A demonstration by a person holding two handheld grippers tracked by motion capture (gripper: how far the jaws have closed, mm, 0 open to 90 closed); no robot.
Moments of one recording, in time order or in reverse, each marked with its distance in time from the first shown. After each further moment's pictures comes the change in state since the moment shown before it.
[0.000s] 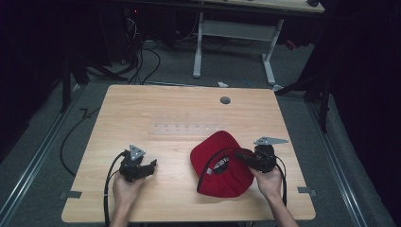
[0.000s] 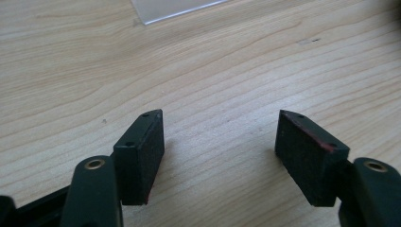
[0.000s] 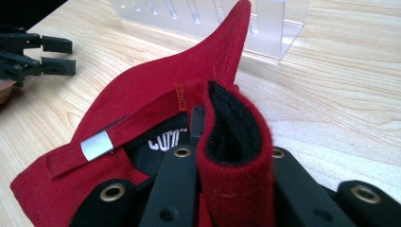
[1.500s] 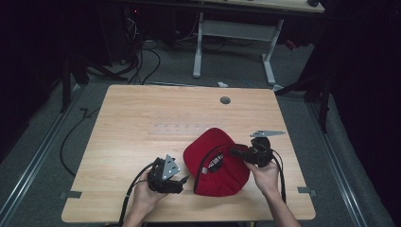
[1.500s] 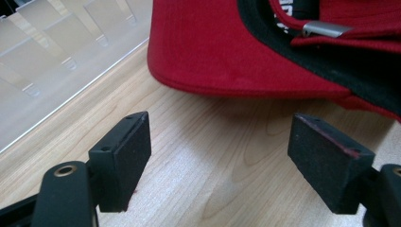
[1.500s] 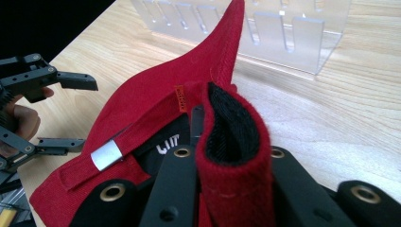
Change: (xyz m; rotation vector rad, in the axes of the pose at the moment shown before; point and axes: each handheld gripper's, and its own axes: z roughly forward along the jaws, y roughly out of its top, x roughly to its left) left arm -0.105 -0.020 -0.032 0.059 -0.359 0.260; right arm 0.010 0.025 0.003 0.029 0.107 0.041
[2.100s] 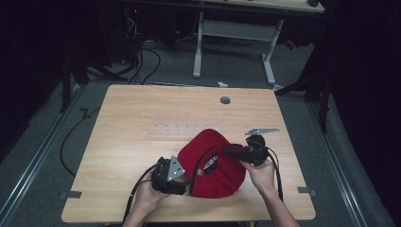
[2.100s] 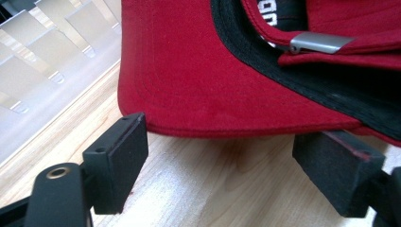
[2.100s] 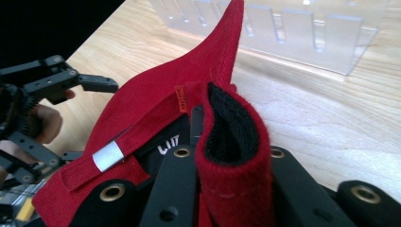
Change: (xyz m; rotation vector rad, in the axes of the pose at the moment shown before) left arm -0.007 -0.002 0.006 0.030 -0.016 0.065; right arm 0.009 0.009 0.008 0.036 0.056 0.014
